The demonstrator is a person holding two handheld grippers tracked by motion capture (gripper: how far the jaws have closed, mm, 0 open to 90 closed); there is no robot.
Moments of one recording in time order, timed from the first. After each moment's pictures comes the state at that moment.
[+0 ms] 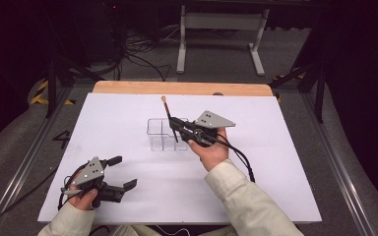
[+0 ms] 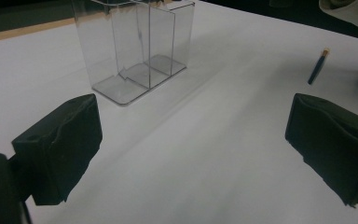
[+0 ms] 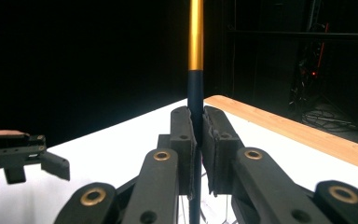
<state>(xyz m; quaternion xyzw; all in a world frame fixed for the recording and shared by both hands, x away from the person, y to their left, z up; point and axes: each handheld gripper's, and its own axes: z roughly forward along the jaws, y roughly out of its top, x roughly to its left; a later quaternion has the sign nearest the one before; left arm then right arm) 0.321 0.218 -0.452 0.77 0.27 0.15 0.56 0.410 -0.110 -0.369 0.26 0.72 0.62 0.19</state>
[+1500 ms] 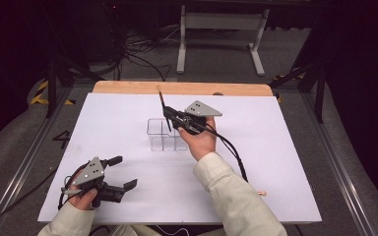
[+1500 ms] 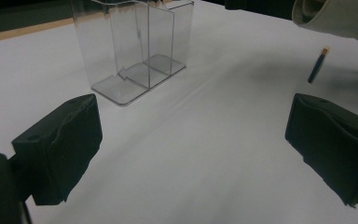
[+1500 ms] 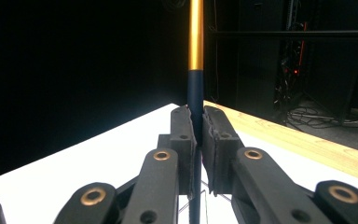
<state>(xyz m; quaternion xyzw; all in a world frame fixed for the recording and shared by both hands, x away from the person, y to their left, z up) 0.321 0.218 -0.453 0.77 0.26 0.14 0.56 0.451 -0.085 -0.379 0.29 0.70 0.62 0.20</state>
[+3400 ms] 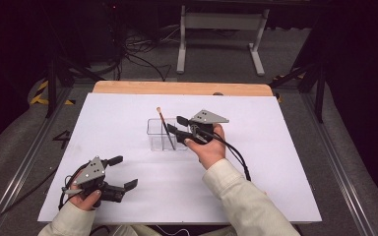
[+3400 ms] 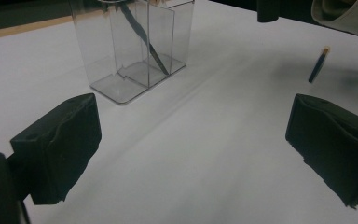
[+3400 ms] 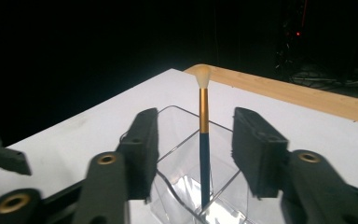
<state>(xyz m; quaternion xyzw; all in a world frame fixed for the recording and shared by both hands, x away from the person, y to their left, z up) 0.322 0.217 -0.452 0.77 0.26 0.15 0.56 0.427 -0.108 -0.386 0.32 0.73 0.58 0.17</state>
